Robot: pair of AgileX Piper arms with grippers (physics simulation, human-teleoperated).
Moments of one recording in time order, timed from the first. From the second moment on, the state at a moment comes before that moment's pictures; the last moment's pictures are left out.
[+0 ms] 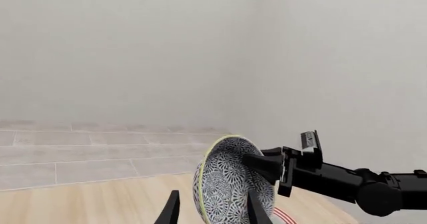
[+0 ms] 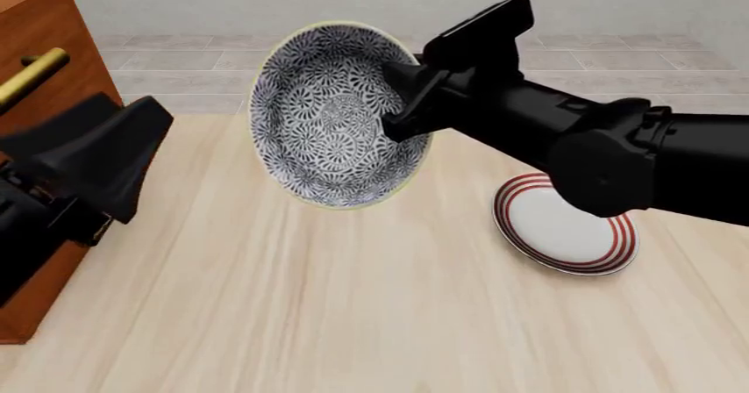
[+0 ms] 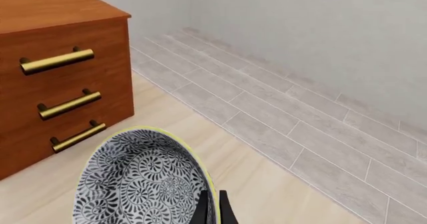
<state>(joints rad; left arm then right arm) -0.52 0.66 -0.26 -0.62 -0.29 0.65 1.43 -0.91 -0.32 -0.14</state>
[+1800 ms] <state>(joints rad) -0.57 1.11 -0.32 -0.92 -0.35 0.68 1.36 -0.89 -0.31 -0.13</state>
